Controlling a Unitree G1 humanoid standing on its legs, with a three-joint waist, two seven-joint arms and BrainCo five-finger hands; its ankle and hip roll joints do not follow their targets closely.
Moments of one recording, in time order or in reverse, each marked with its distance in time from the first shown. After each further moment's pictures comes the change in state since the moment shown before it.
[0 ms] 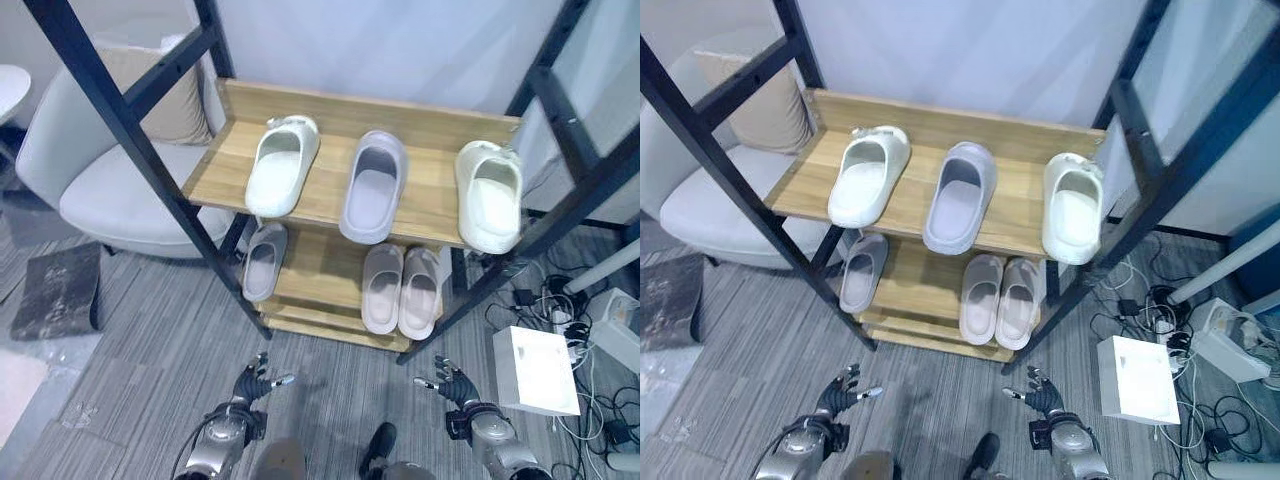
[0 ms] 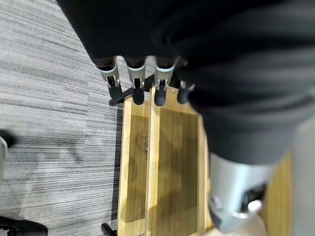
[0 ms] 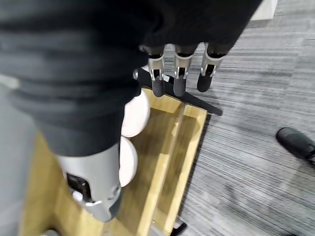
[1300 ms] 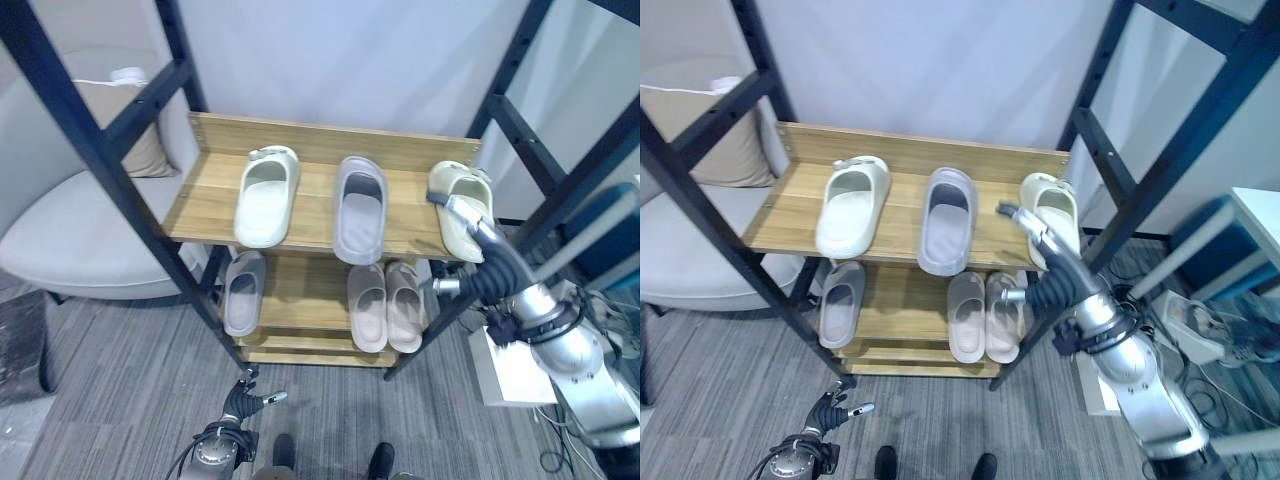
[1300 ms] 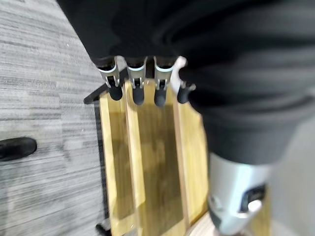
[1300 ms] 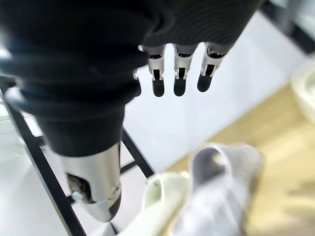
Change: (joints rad) left arm 0.151 0.022 0.018 -0.090 0.082 -0.012 0.017; right arm -0.105 -0.367 -0.144 -1.115 -0.480 -0.126 0.016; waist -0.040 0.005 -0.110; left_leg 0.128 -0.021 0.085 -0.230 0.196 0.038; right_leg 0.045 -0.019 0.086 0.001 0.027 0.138
